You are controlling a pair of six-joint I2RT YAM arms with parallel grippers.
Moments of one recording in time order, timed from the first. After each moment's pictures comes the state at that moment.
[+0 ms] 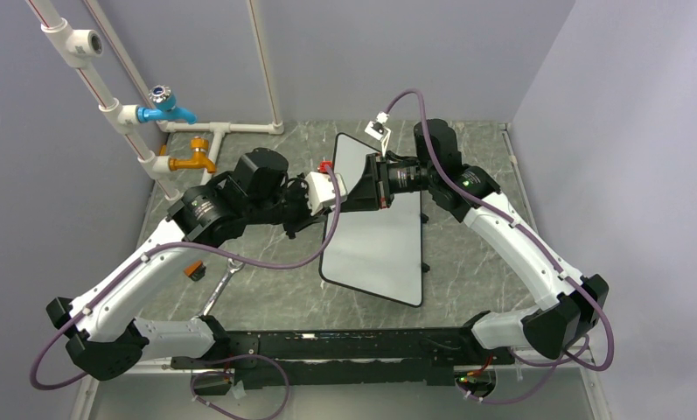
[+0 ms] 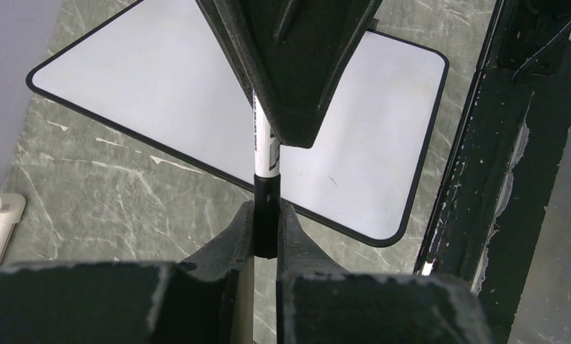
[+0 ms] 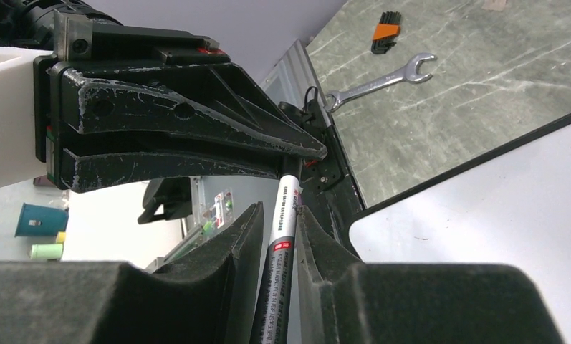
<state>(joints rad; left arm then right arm) -0.84 1.20 1.49 -0.88 0.23 0.38 0.58 1.33 1.38 -0.45 -0.93 0.54</state>
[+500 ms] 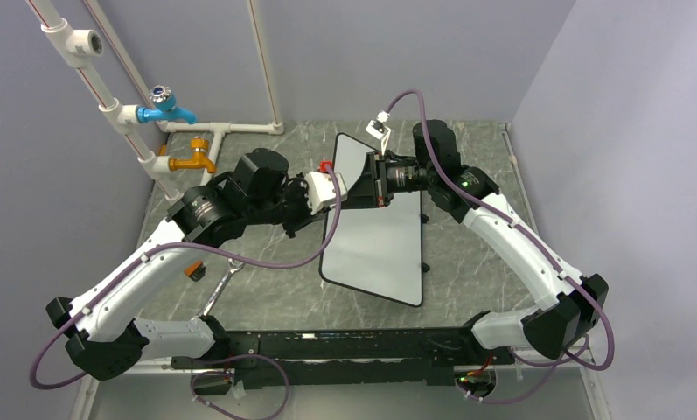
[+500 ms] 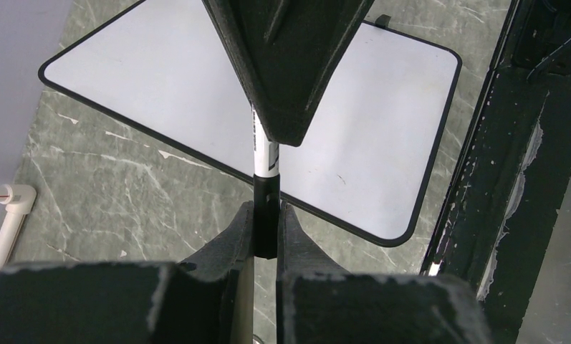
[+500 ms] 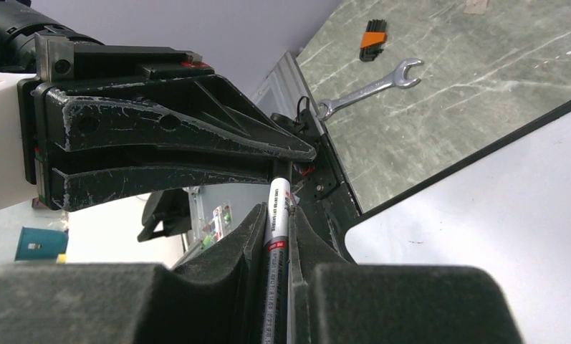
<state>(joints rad) -0.85 1.20 1.49 -0.88 0.19 0.38 0.59 1.33 1.37 -0.43 -0.87 0.58</state>
